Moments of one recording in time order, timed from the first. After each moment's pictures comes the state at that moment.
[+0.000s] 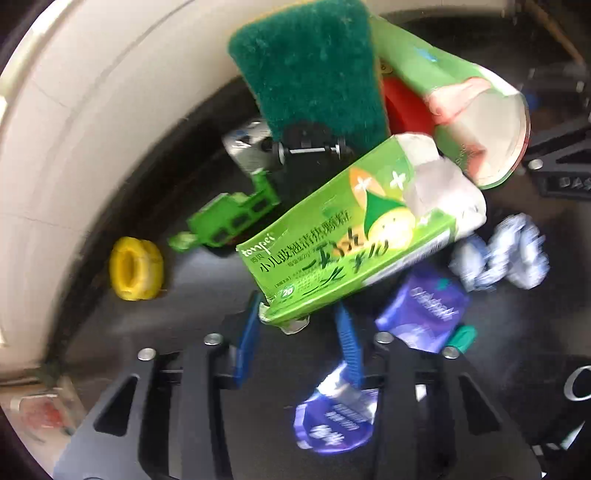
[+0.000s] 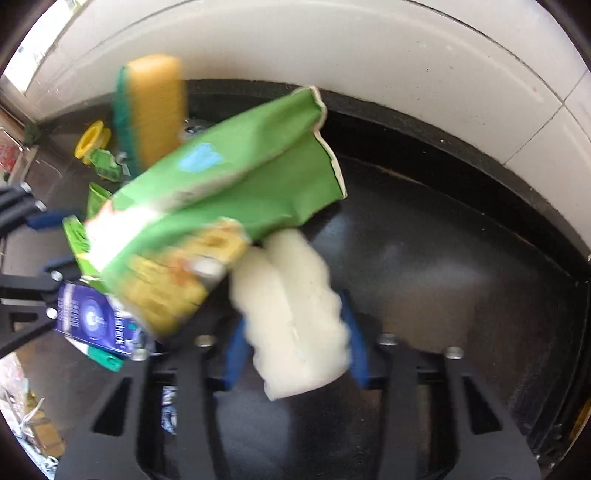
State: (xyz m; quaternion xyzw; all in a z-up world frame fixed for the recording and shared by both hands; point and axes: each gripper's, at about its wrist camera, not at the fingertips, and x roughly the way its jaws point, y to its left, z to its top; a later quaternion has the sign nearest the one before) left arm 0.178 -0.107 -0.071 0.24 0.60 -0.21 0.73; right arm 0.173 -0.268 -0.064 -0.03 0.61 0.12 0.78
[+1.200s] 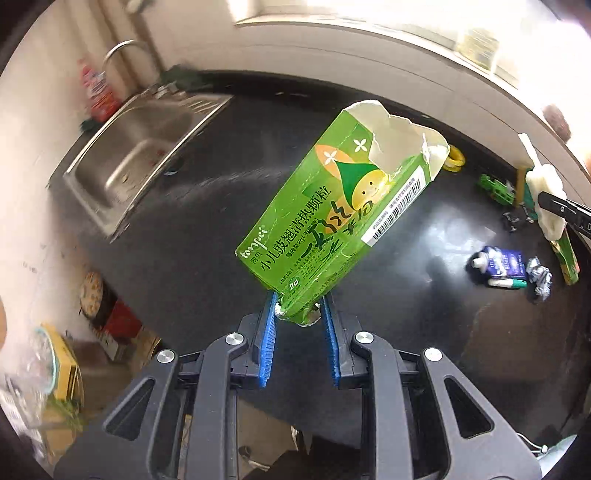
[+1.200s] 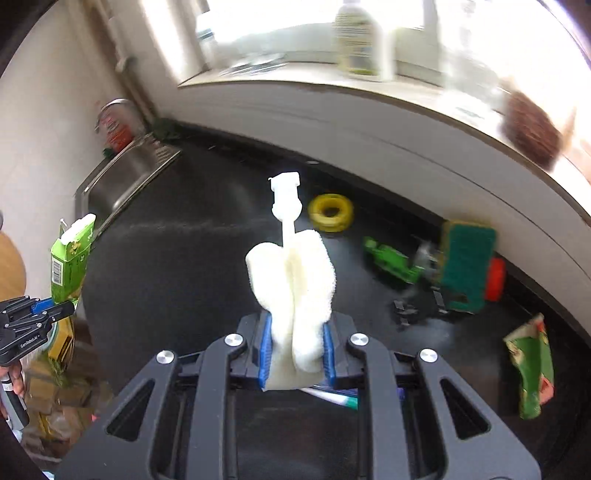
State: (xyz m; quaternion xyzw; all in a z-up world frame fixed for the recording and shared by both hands) left arm -0.074 0.214 0.051 -0.09 0.55 0.18 0.81; right arm 0.095 -0.043 0.063 -0.08 0.48 0.31 0.82
